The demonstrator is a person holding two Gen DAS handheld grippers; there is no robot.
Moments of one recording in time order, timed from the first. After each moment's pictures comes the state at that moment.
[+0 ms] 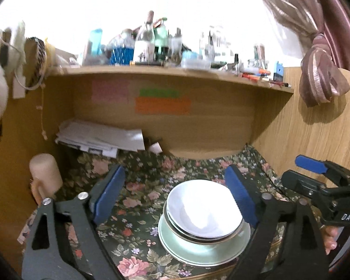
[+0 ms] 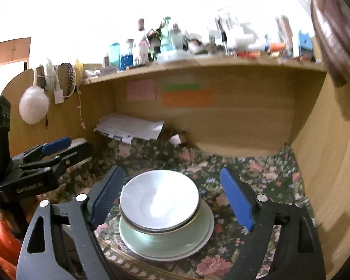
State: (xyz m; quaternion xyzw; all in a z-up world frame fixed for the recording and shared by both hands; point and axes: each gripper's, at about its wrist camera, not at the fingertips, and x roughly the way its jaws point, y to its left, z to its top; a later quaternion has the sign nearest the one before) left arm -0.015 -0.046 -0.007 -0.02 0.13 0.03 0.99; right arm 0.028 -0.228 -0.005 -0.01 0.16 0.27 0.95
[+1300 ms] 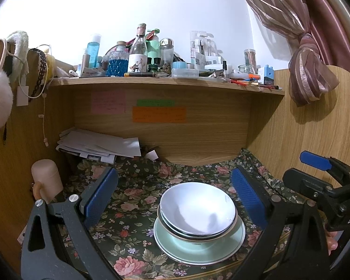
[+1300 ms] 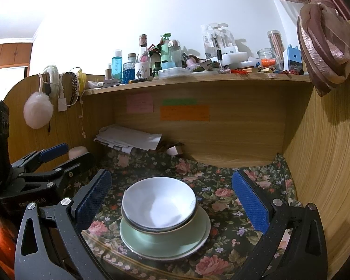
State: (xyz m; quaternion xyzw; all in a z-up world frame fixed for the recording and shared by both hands) left arm -0.035 -0.063 -0.013 -0.01 0.11 0.03 0.99; right arm 0.003 -0.234 -0.006 0.00 0.12 0.26 0.96
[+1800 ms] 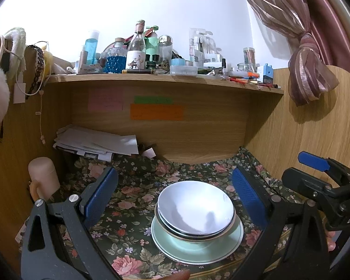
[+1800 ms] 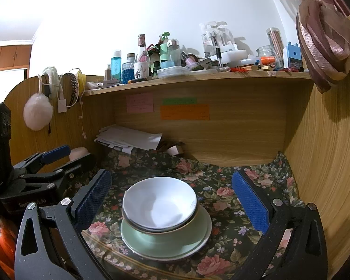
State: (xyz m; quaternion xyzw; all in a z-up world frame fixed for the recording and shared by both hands) left arm -0.030 -0.066 -0.015 -0.01 0.11 0.02 0.99; right arm 0.003 -0.230 -0.007 0.00 0.13 0.26 0.96
